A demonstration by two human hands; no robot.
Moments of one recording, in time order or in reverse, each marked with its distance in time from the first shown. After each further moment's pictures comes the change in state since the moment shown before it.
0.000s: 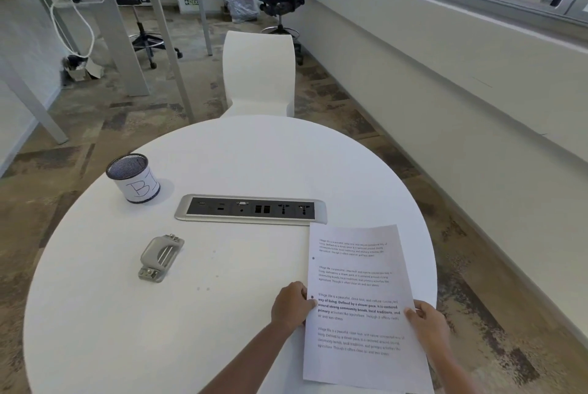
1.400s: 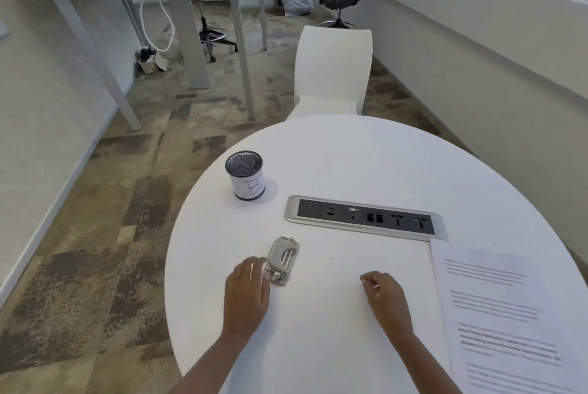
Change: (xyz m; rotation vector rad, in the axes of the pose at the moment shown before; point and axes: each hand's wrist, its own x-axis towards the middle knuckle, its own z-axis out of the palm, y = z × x) left_hand -0.015 -0.196 -0.229 0.526 0.623 0.268; right_hand -0.104 -0.139 0.246 -0.199 -0.141 -0.549
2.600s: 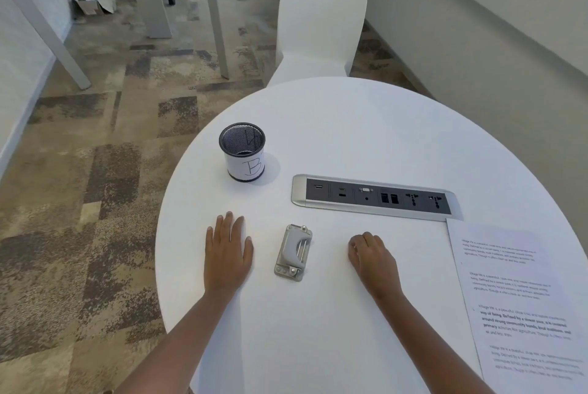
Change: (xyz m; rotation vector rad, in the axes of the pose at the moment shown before) left_hand 0.068 -0.074 0.024 -0.027 -0.129 -0.095; right_hand 0.035 -0.050 0.054 -0.617 0.079 -0.302
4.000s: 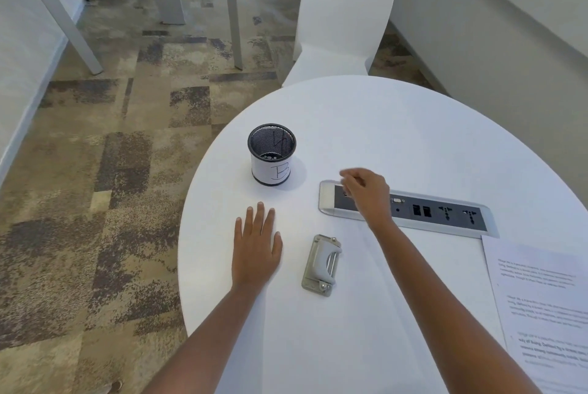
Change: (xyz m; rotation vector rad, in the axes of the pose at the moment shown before) left_hand 0.032 -0.011 0.011 0.044 -0.006 0.090; right_hand 0.124 -0.086 -0.044 0.873 -0.019 0.347
